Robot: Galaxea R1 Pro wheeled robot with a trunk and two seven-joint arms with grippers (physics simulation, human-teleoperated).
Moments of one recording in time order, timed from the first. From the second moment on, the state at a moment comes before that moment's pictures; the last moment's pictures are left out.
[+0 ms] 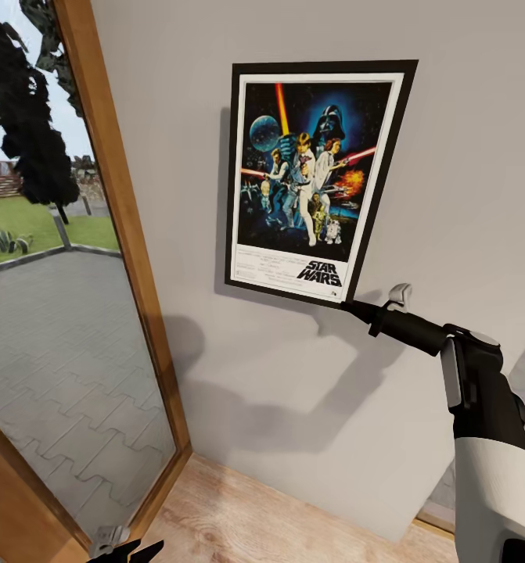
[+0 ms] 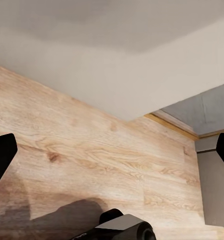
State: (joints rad) left arm -0.24 0.22 0.27 -0.48 0.13 0.08 -1.00; right arm -0.78 -0.10 -0.33 -1.30 -0.02 0.51 1.18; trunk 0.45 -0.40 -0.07
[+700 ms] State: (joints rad) left arm -0.24 0.22 0.27 -0.48 0.13 0.08 -1.00; right arm -0.78 -0.10 -0.33 -1.30 -0.02 0.51 1.18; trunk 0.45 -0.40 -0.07
